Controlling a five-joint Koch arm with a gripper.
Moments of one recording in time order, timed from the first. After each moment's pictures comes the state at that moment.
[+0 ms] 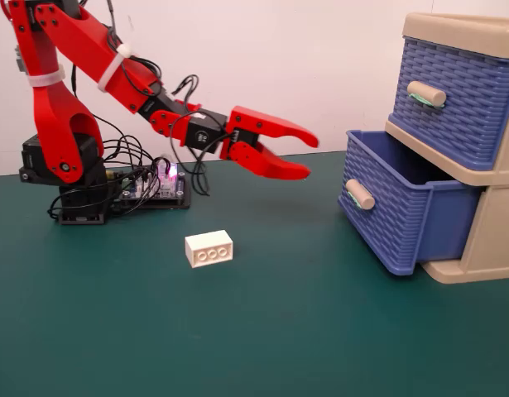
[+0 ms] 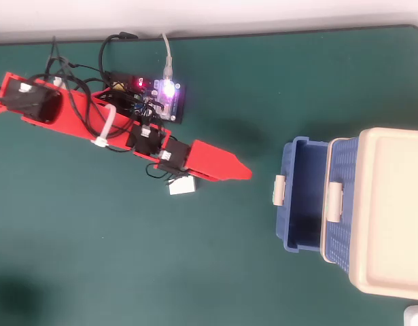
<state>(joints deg) -80.8 102.1 136.1 -25.8 170.0</state>
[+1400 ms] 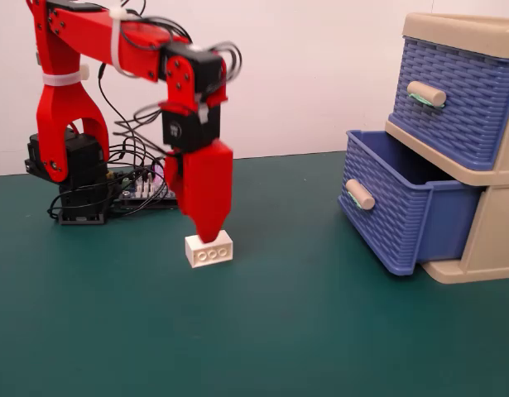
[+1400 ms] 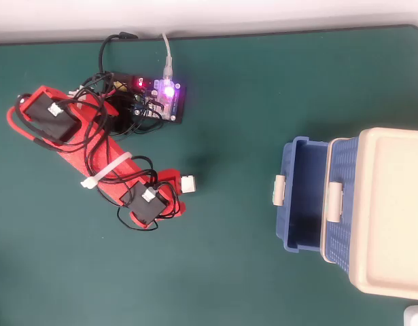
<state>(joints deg) -55.8 88.4 92.5 81.8 209.8</state>
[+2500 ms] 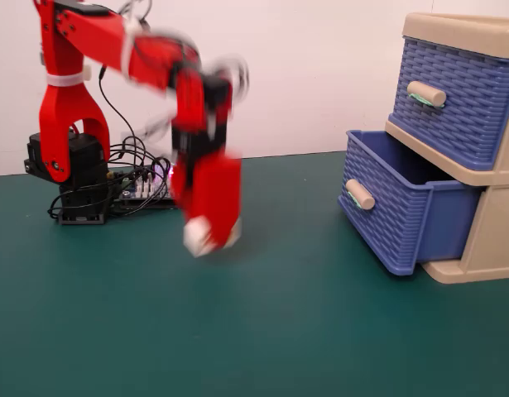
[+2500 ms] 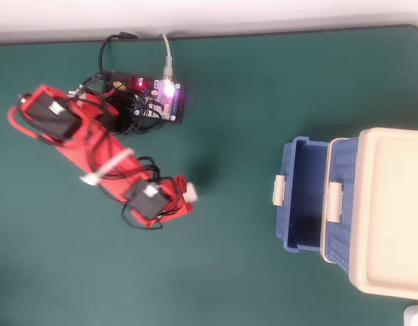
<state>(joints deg) -57.9 91.0 83.8 84.9 201.2</state>
